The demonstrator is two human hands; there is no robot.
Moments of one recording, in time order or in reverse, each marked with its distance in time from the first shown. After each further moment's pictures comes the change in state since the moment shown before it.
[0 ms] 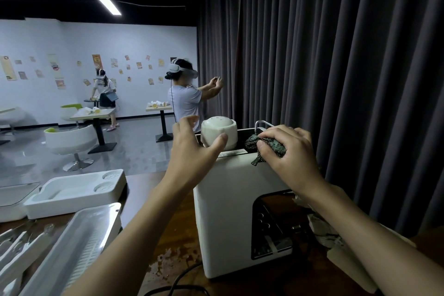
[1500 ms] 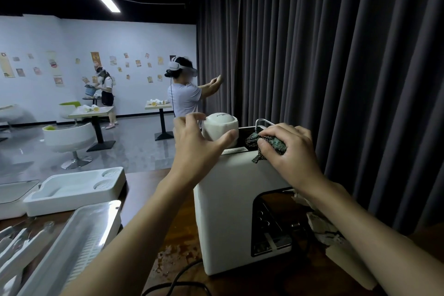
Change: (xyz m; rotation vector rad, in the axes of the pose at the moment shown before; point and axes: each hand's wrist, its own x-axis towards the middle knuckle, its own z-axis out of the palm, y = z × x) left_hand 0.006 0.007 0.006 0.032 0.006 -0.020; right_hand 0.001 -0.001 -0.001 0.016 0.008 0.010
